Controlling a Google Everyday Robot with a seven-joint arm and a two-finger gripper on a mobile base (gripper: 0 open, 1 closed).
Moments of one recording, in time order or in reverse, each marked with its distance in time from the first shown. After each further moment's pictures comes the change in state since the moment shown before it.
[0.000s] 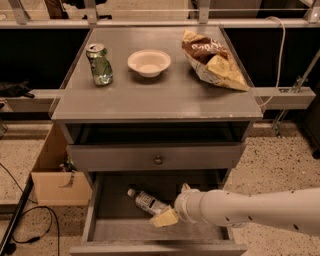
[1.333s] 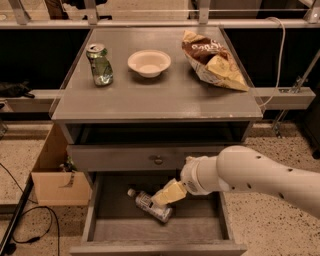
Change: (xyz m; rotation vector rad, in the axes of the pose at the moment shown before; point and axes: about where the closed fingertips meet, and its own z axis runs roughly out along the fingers) arm -0.100 0.000 -0.112 -0.062 -0.003 -0.051
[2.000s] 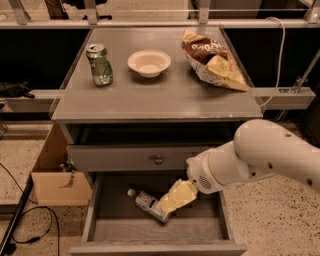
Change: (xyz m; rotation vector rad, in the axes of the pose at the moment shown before) arm -0.015 0.046 -0.066 -0.200 0.087 -0.016
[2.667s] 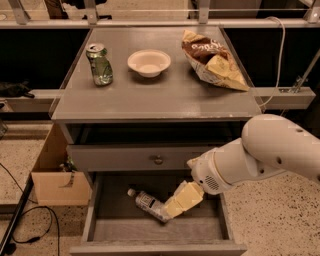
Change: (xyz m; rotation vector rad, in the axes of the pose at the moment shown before) arm 0.004 0.010 -0.015 -0.054 0.011 -0.020
